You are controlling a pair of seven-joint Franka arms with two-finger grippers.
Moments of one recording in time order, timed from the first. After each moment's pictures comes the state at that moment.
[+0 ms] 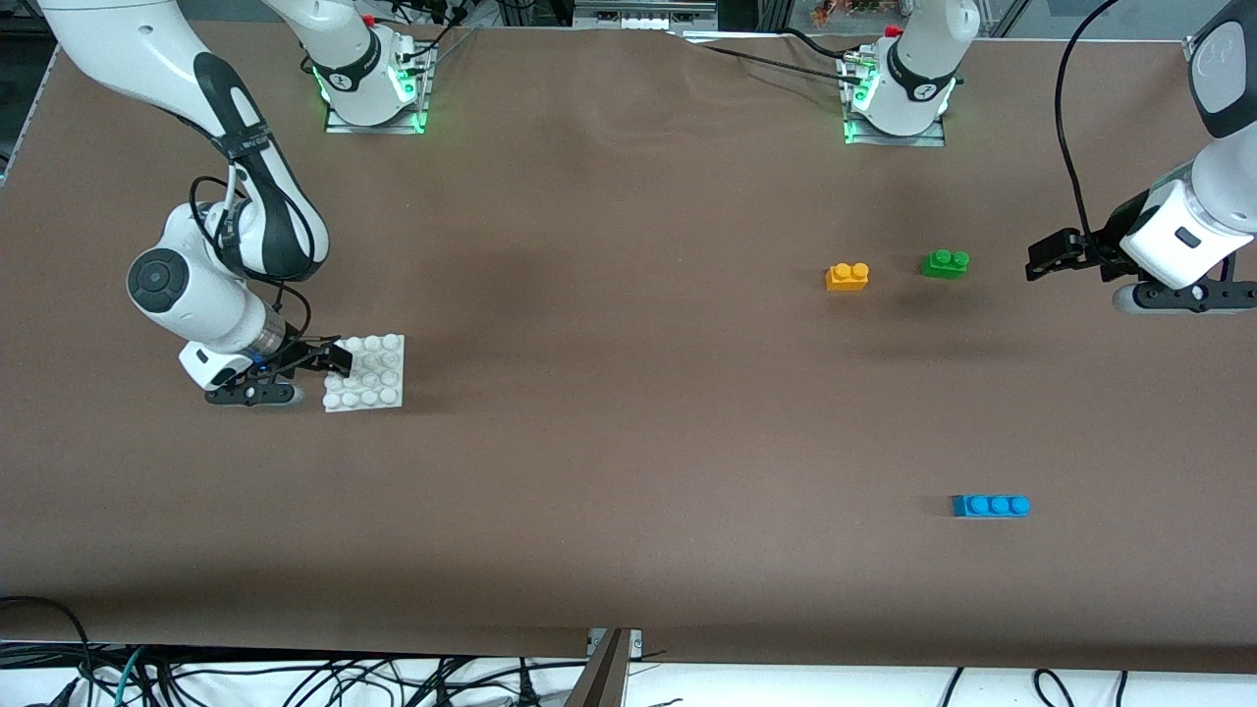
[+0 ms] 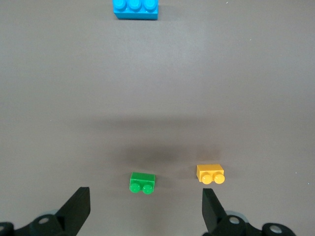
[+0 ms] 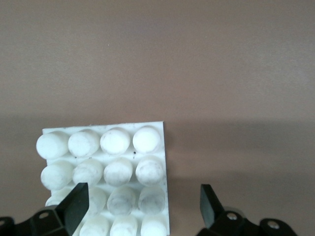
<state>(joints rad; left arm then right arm) 0.04 0.00 0.00 -1.85 -0.02 1.74 0.00 0.01 0.42 0.03 -2.08 0.02 2.54 0.00</state>
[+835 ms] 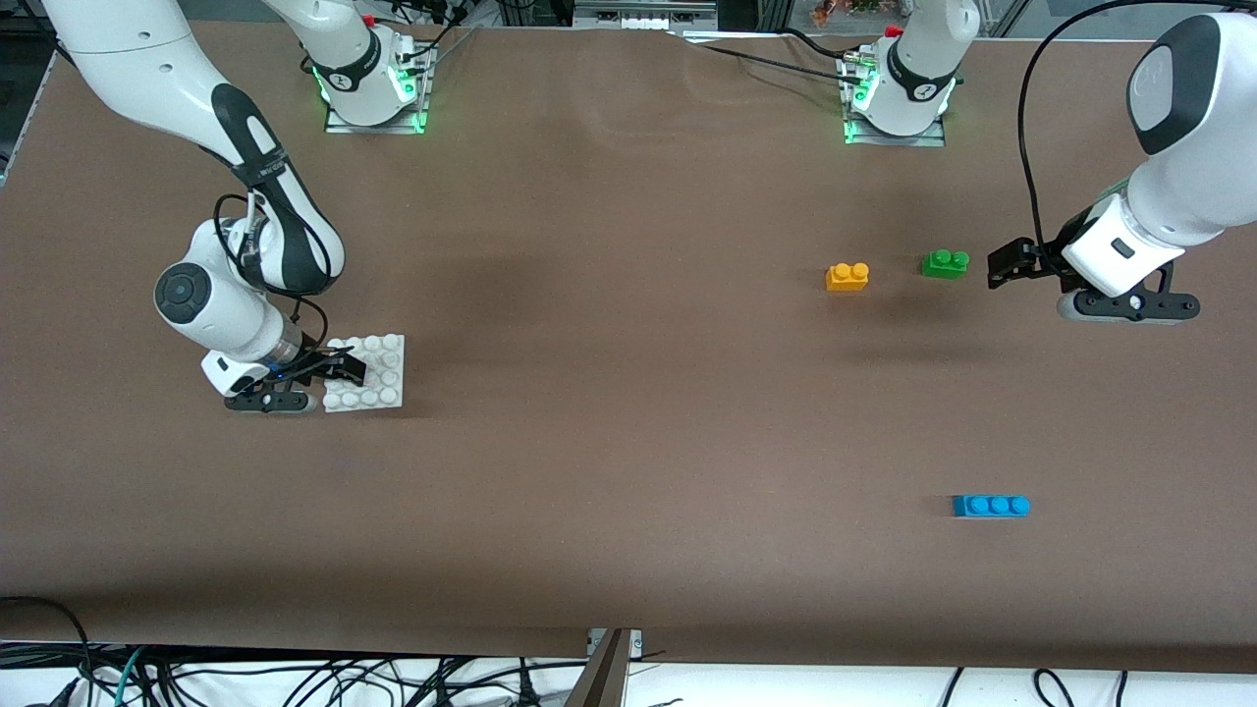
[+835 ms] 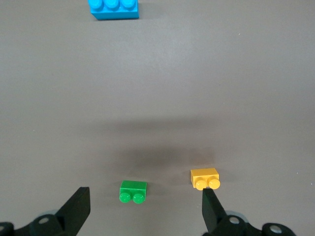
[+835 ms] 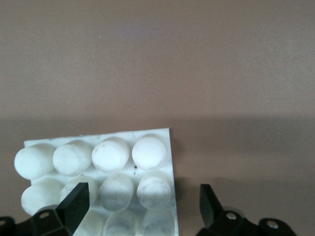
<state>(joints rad) 0.04 -0.01 -0.06 -1.91 -0.02 1.82 0.00 0.01 0.50 0.03 -2.08 0.06 2.62 0.00</state>
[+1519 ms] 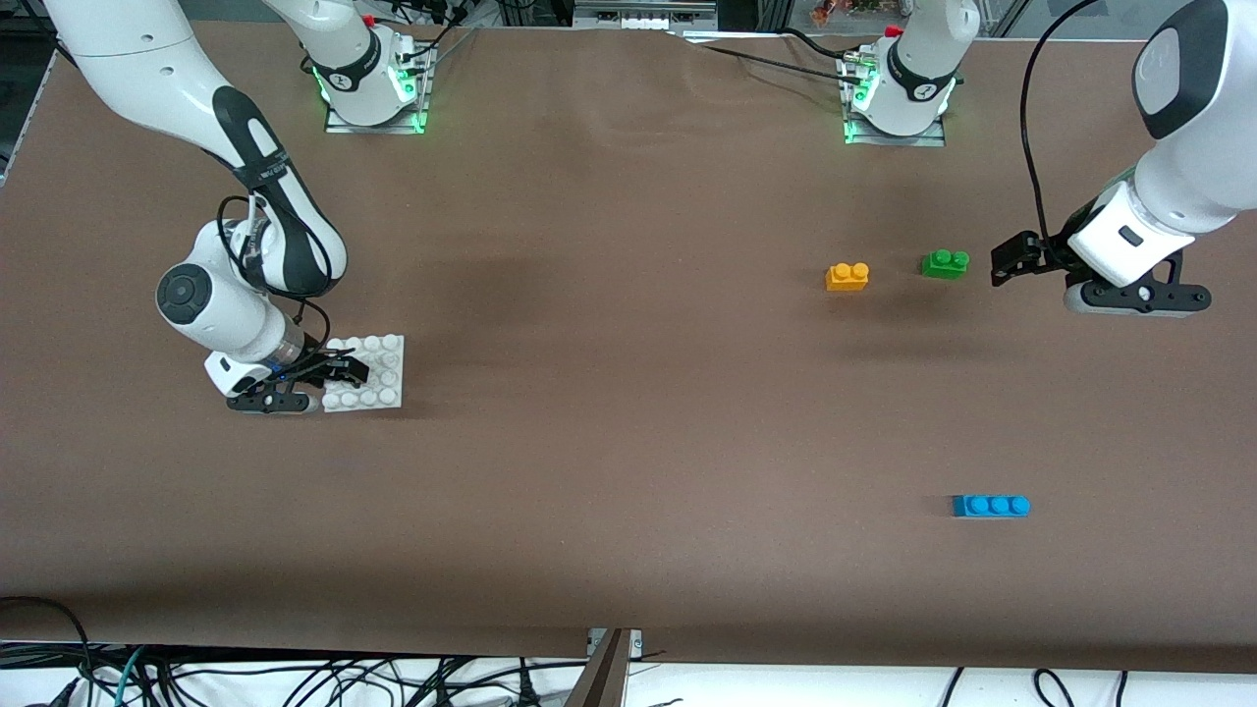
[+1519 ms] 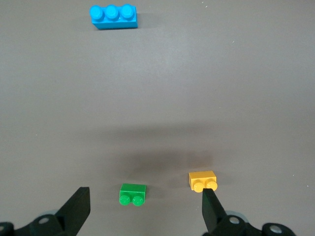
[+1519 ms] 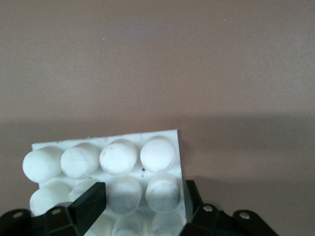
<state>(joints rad) 0.04 -0.03 -0.07 -1.91 -0.02 1.81 -0.01 0.01 0.50 0.04 -2.08 0.09 2.63 0.00</state>
